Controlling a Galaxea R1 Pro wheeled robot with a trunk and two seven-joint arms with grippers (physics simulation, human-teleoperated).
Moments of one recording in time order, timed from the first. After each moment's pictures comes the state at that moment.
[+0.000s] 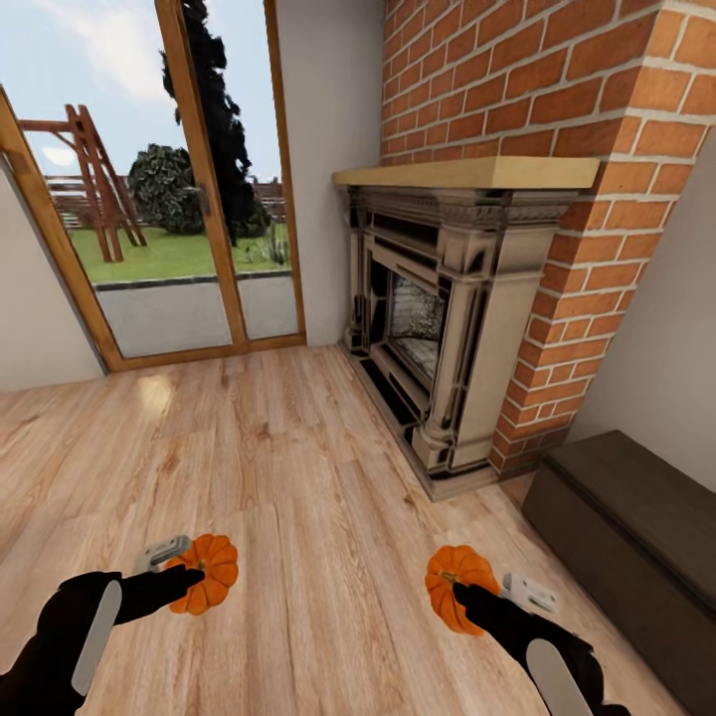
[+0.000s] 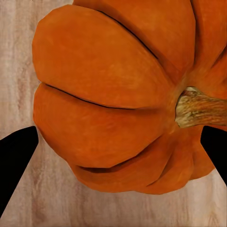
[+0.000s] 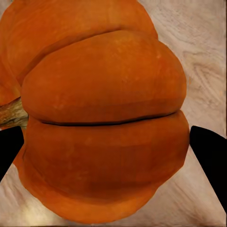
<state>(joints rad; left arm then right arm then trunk) -0.33 0.12 0.31 -1.23 0.19 0.95 -0.14 -0.09 -0.07 0.13 -1.55 -0.80 0.62 -0.56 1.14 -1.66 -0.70</state>
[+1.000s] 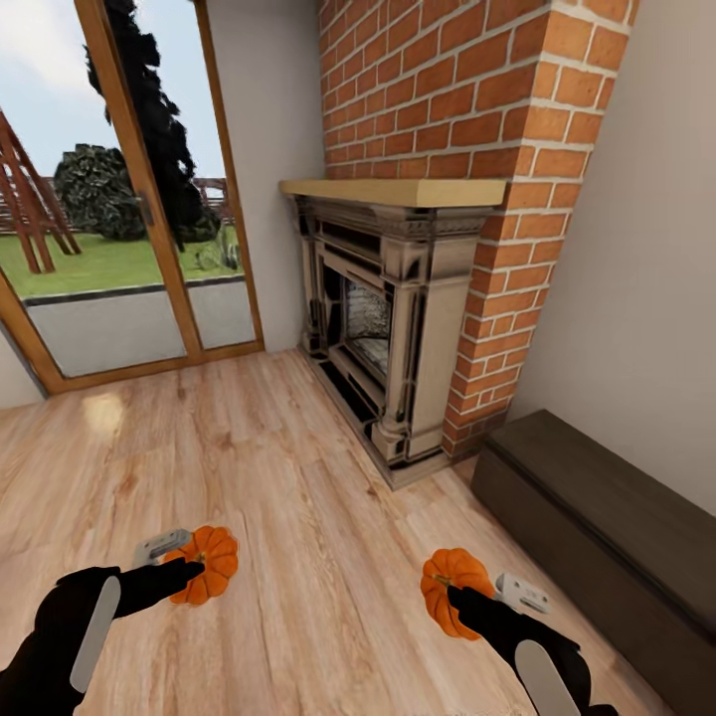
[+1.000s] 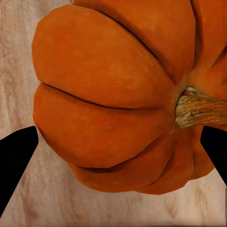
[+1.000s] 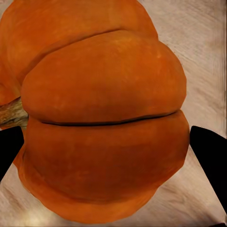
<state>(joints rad) -0.33 0.12 0.31 -1.27 0.19 0.95 -0.15 -0.09 -0.05 0.17 -1.55 -0.80 0.63 -0.62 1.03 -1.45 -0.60</state>
